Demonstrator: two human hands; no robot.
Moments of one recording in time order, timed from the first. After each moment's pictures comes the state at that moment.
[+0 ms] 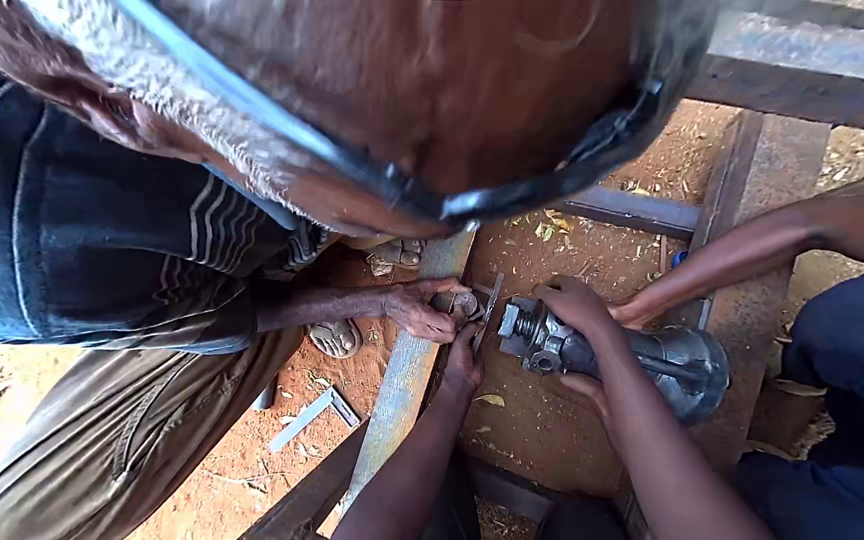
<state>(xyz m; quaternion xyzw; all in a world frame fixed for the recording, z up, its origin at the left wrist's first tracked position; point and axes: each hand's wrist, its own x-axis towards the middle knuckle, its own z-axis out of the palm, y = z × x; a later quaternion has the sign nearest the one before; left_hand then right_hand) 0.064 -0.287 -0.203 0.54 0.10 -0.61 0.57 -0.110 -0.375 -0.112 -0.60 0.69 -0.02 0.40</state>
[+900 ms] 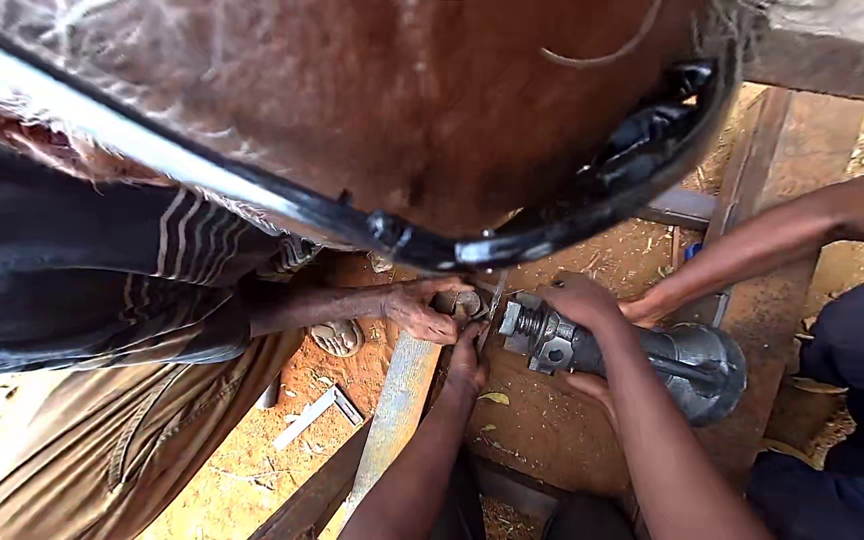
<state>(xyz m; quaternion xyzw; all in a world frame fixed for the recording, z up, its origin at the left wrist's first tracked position) 0.064 -0.290 -0.201 0.54 0.10 -0.62 0.56 -0.115 -0.410 -0.142 -0.61 0.68 0.08 0.41</state>
